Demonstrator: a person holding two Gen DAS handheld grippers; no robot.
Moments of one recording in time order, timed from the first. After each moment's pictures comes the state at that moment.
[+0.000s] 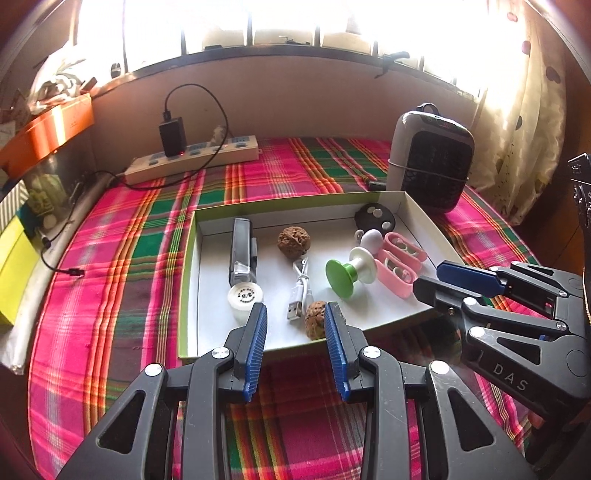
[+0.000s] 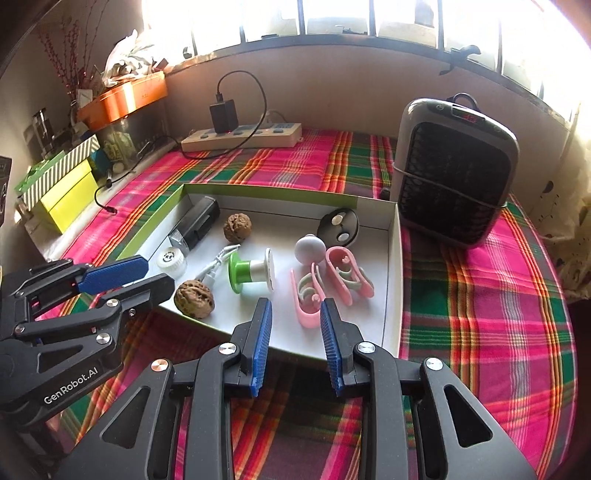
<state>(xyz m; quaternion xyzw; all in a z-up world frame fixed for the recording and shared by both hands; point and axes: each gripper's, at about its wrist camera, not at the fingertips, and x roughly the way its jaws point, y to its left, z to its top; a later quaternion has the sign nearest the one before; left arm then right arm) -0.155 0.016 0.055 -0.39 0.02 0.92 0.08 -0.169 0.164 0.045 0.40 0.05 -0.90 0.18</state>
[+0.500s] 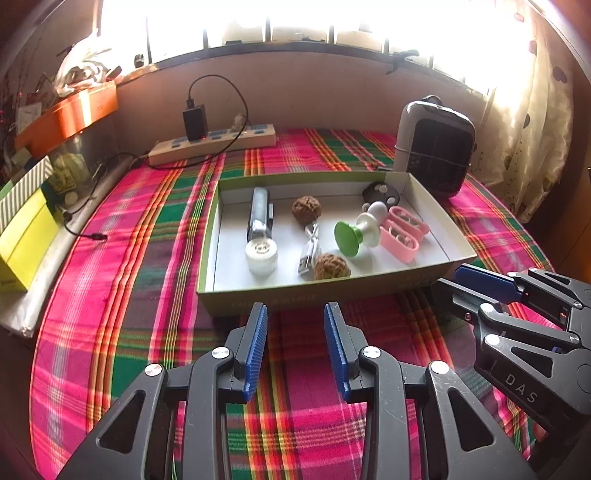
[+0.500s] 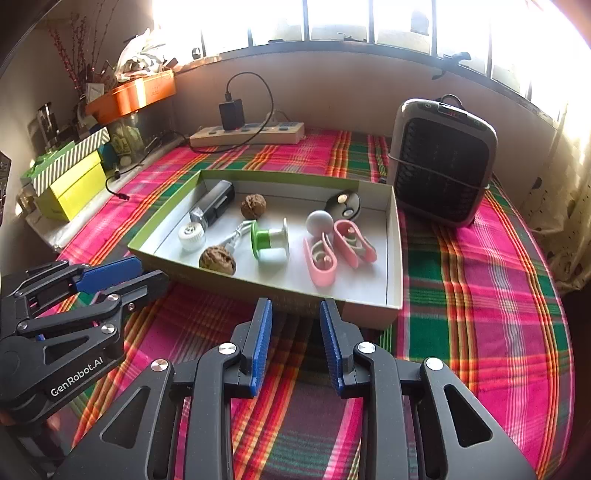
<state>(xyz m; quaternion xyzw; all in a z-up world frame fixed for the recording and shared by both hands) -0.118 0.010 0.046 -0.40 0.01 0.92 0.05 -0.129 0.161 0.042 0.39 0.06 -0.90 0.17</state>
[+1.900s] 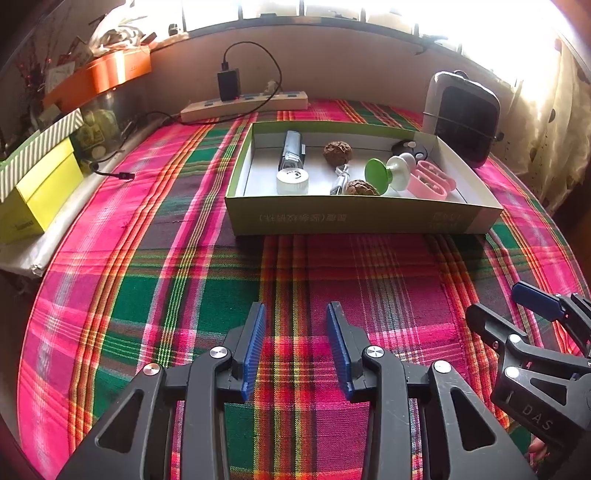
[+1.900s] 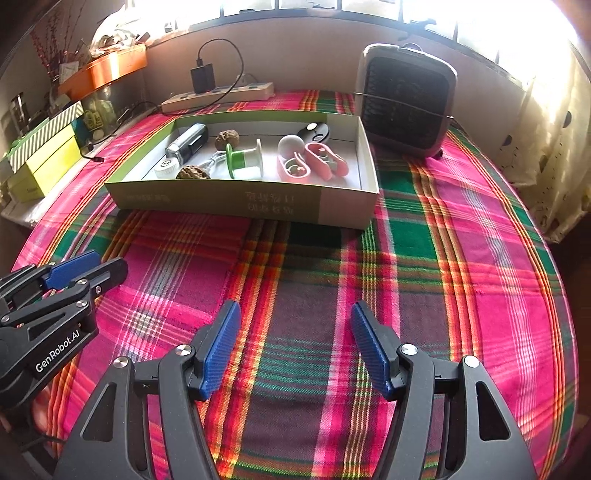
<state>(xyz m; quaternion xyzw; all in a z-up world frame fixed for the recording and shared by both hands) -0.088 0.003 0.015 -0.43 0.00 0.90 0.00 -0.090 0.172 0.011 0.43 0.05 -0.89 0.10</state>
